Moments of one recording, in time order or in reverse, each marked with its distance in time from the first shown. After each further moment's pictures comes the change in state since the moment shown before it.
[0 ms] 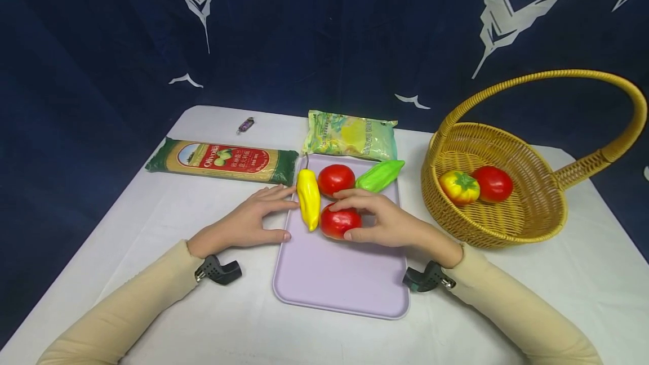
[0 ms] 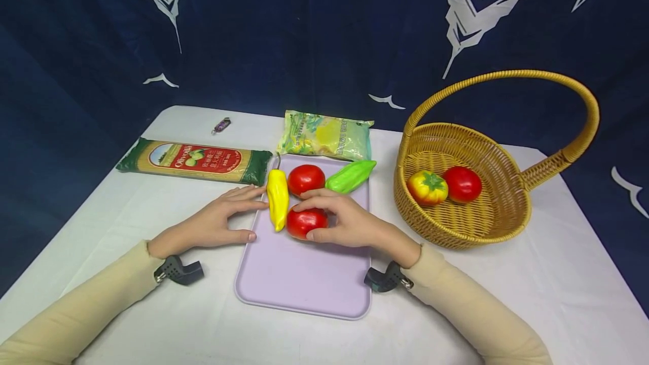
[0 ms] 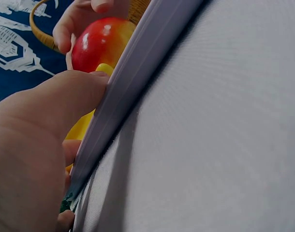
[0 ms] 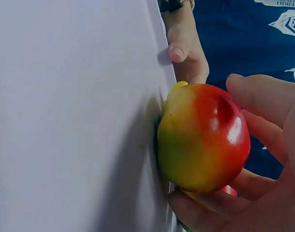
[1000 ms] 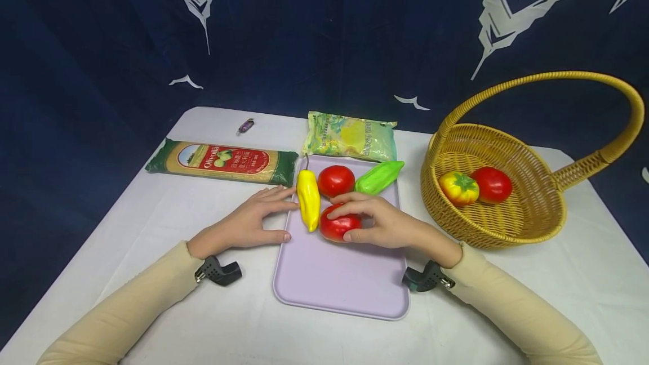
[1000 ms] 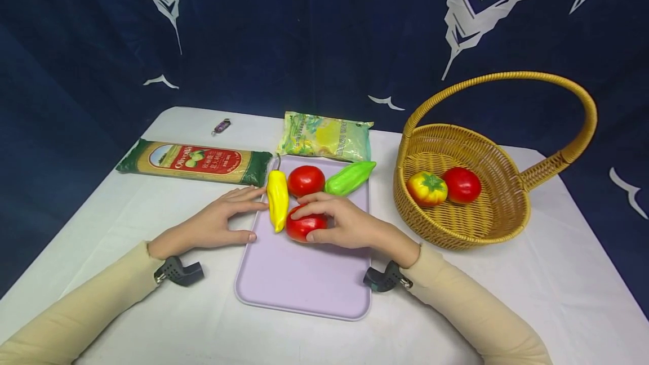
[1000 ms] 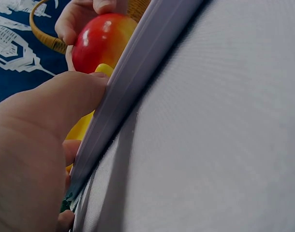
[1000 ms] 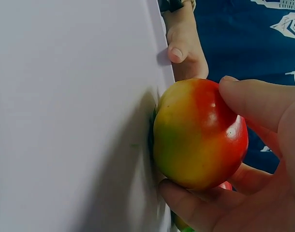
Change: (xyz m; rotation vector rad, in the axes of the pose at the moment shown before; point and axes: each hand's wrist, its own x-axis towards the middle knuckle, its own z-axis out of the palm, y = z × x) left_hand 0.000 0.000 0.001 0.013 0.001 -0.007; right_hand 0.002 -0.003 -0.001 -0.021 -0.061 -0.022
